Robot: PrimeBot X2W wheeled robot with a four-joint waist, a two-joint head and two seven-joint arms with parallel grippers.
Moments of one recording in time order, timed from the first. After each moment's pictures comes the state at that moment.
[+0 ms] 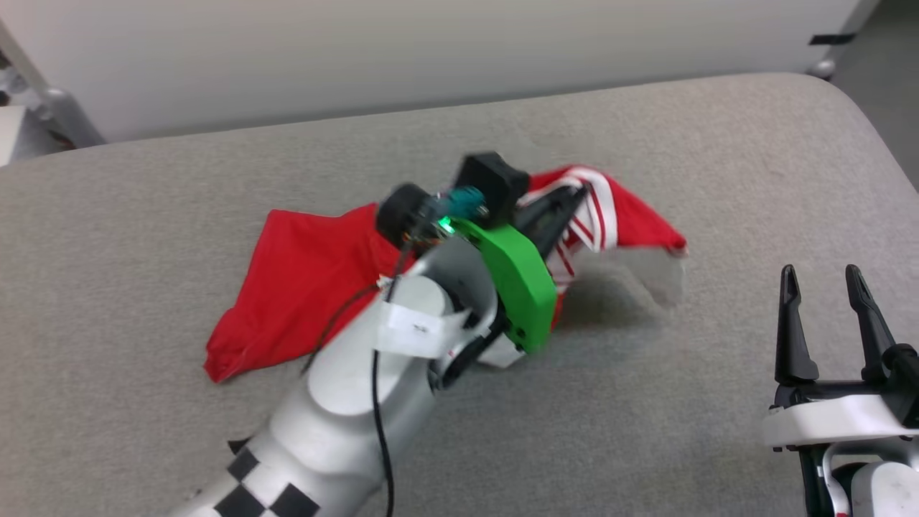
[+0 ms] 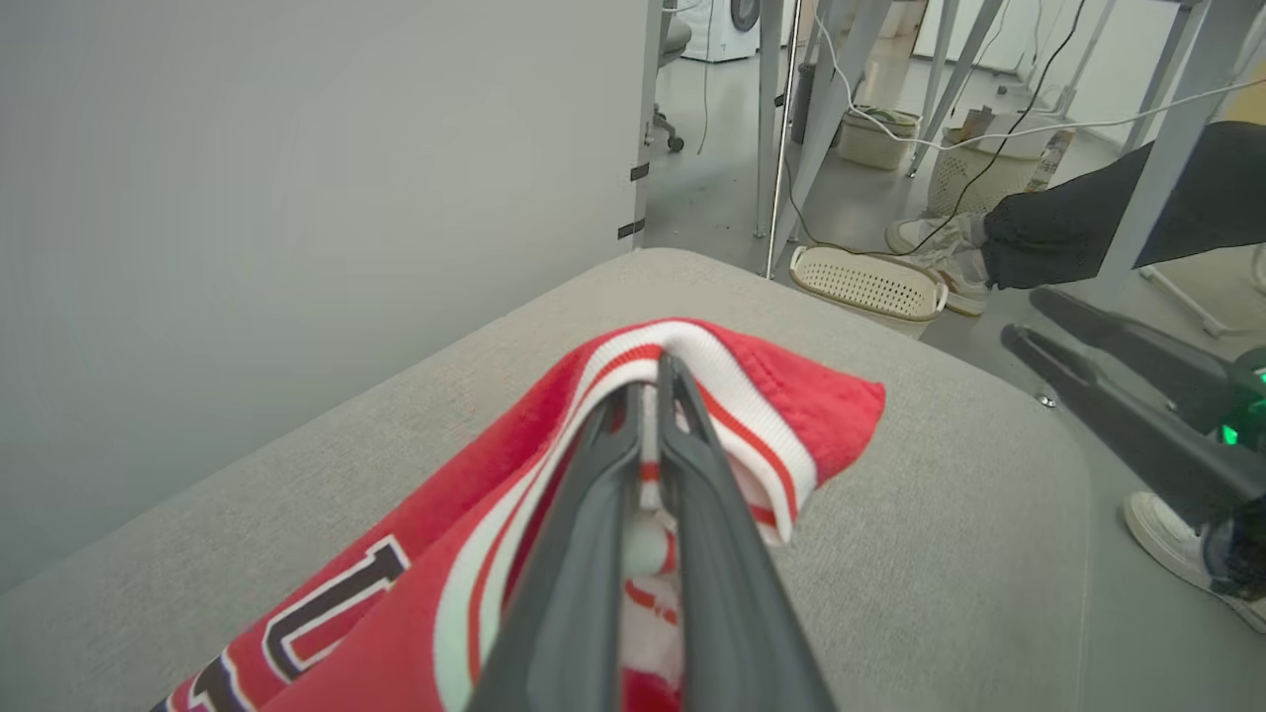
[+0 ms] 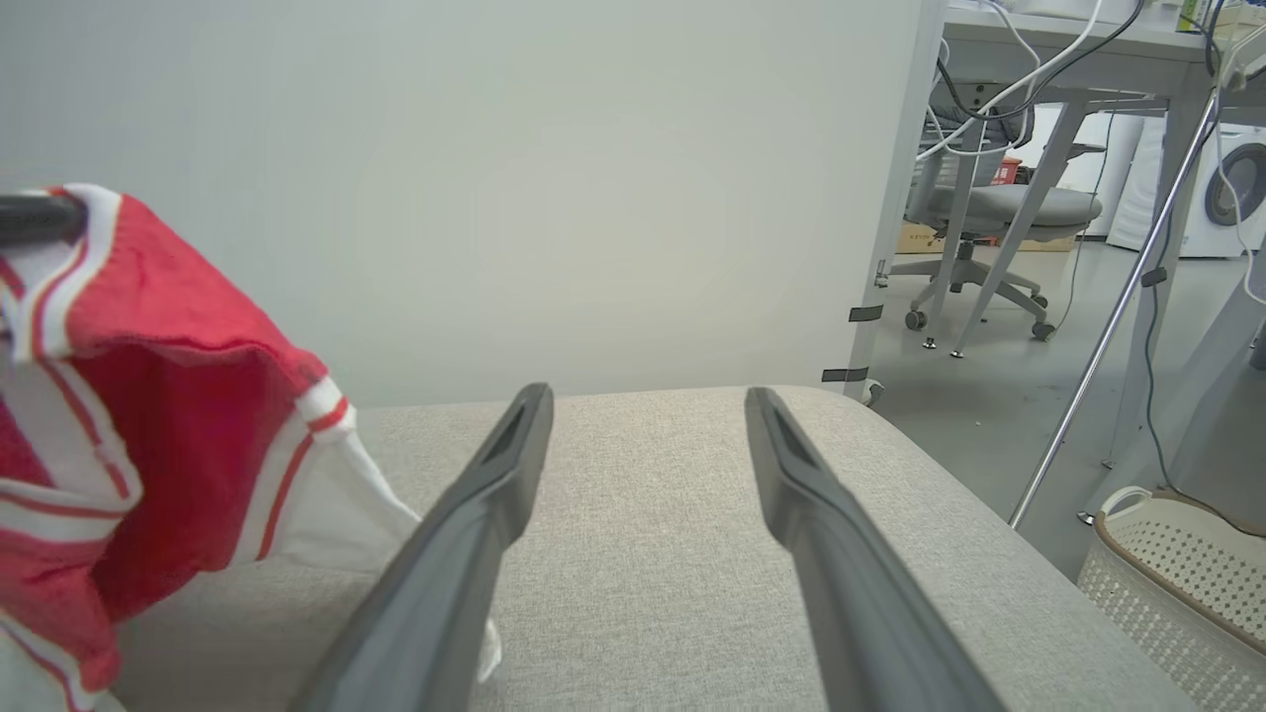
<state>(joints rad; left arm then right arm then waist) -0.74 0.08 -0.72 0.38 -0.56 -0.12 0.06 -0.04 -0.05 -0.13 -0.03 0.06 0.13 -0.26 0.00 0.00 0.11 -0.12</state>
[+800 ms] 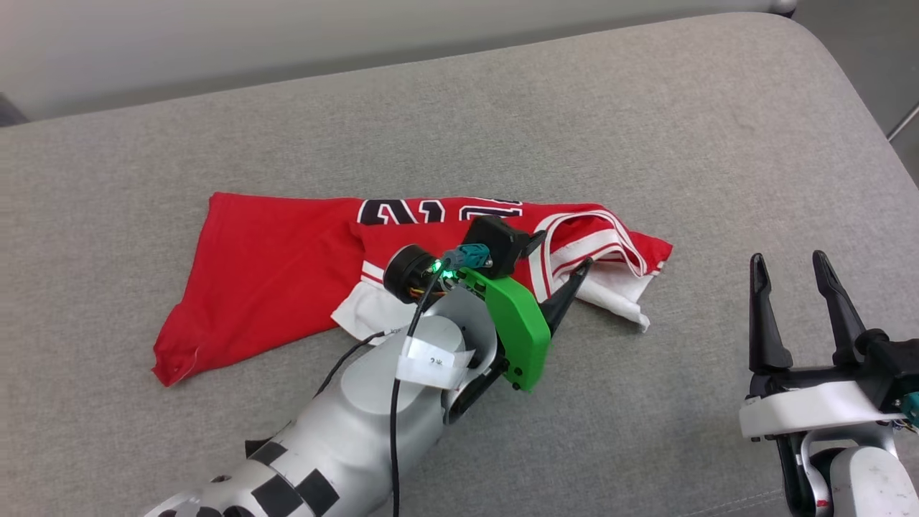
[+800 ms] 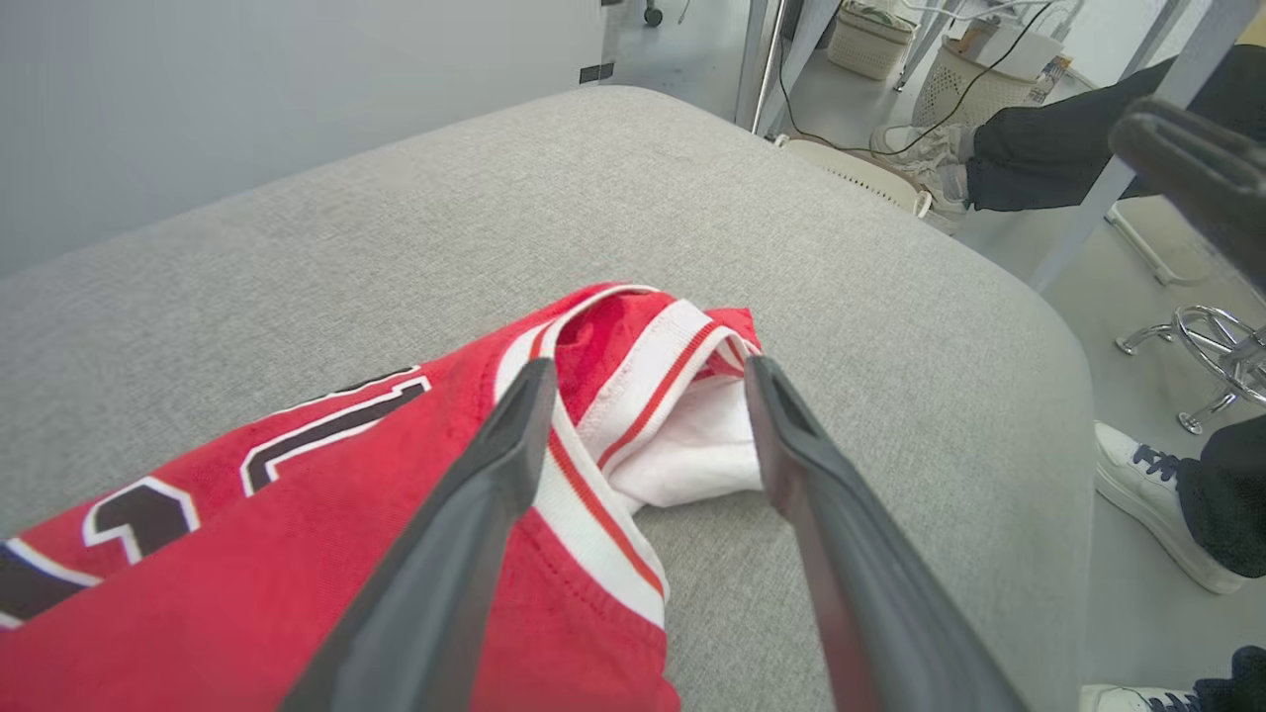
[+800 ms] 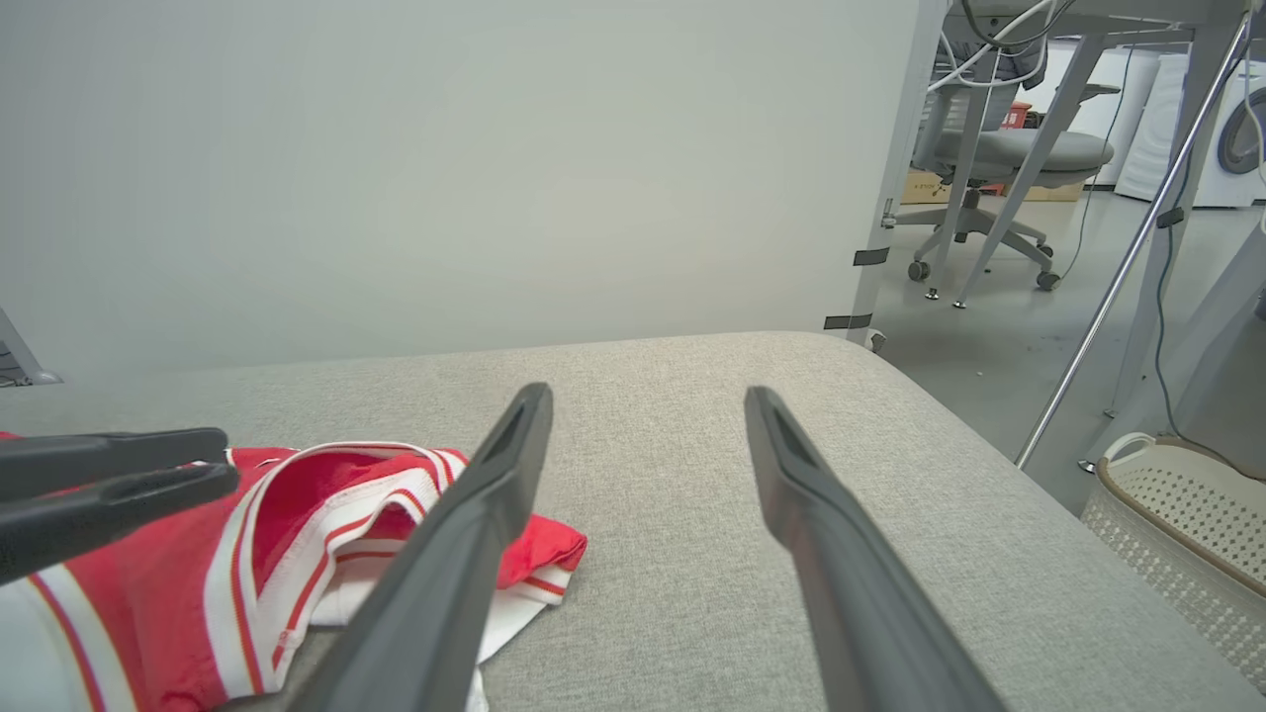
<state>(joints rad) -0.82 0.05 -1.04 0.74 -0.80 -0.09 -0.17 -0.08 -0.05 -0.08 0.00 0.08 0.13 -0.26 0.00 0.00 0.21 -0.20</state>
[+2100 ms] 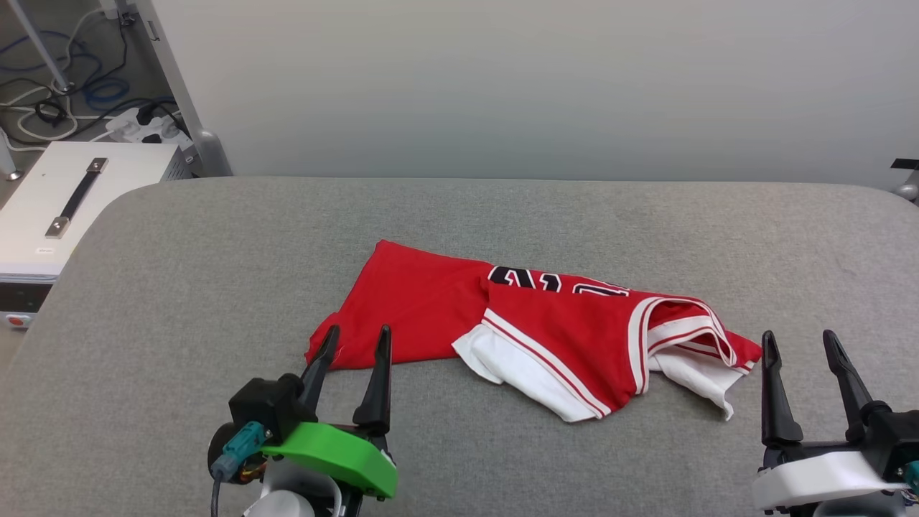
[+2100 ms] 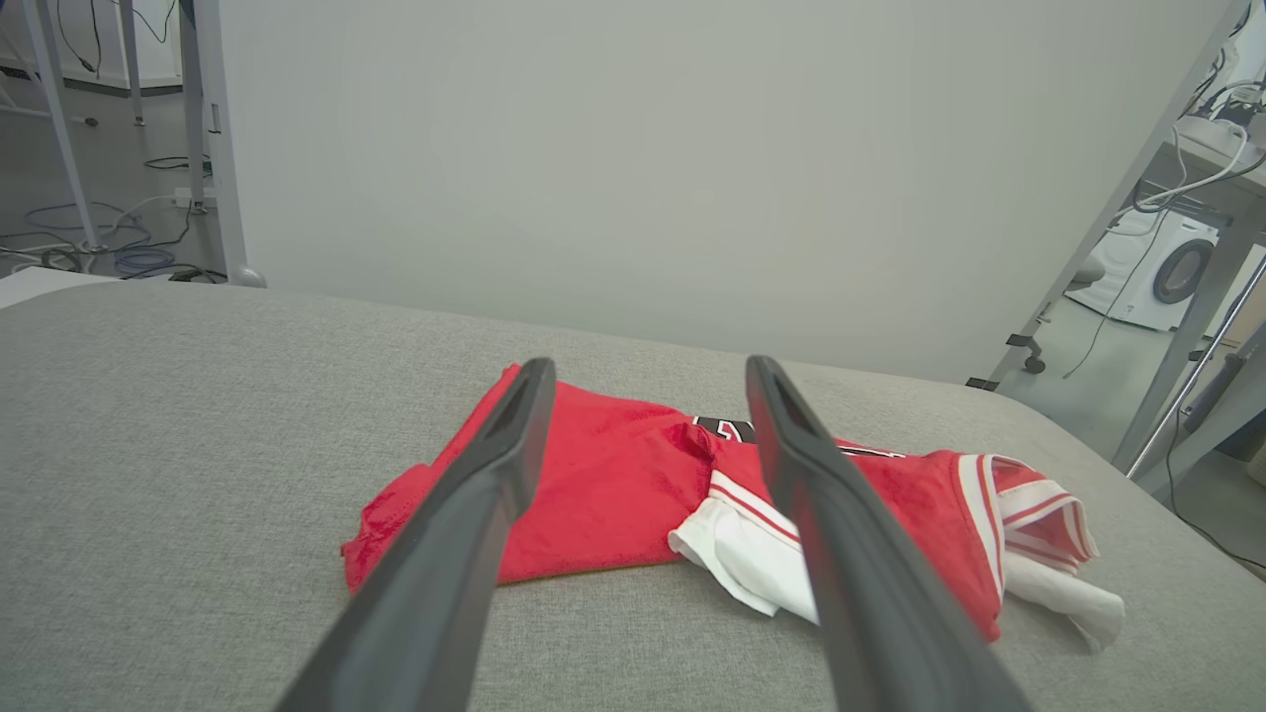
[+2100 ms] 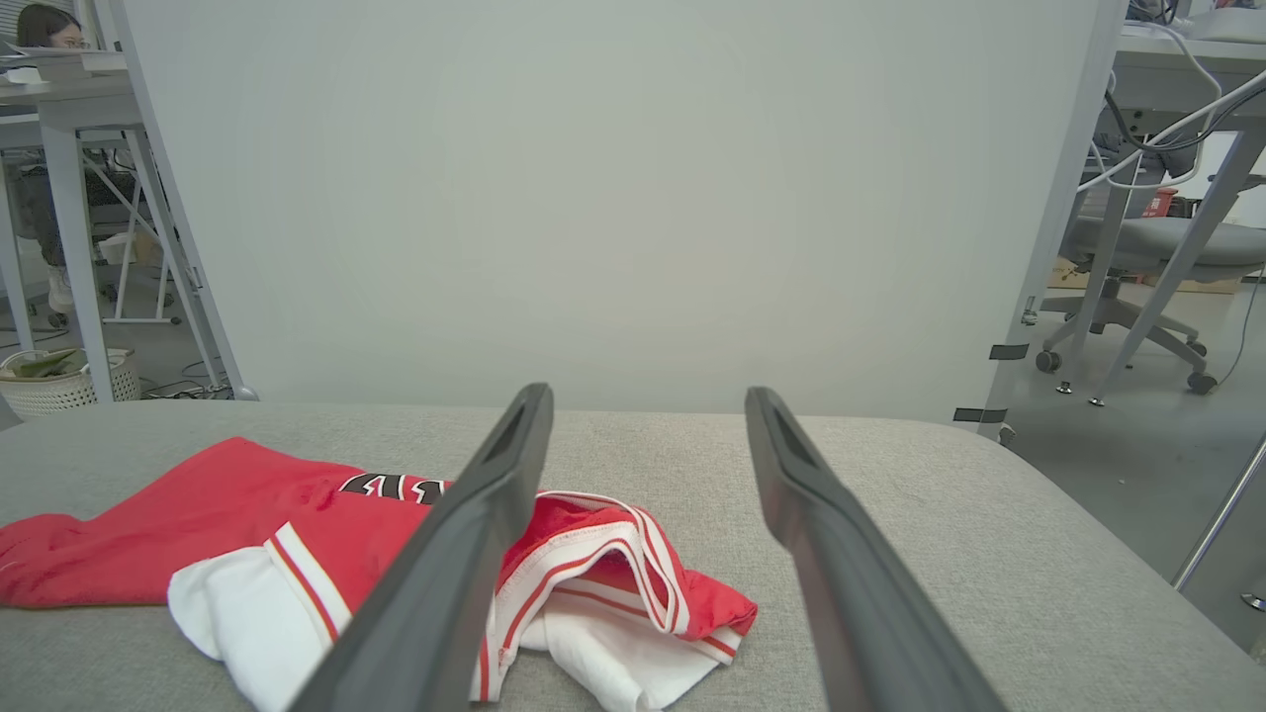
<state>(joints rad) -0.08 0.17 -0.35 0.15 -0.49 0.04 -0.26 0.09 -0.05 -0.12 -0.03 0.06 0.13 -0.26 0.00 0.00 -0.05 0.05</state>
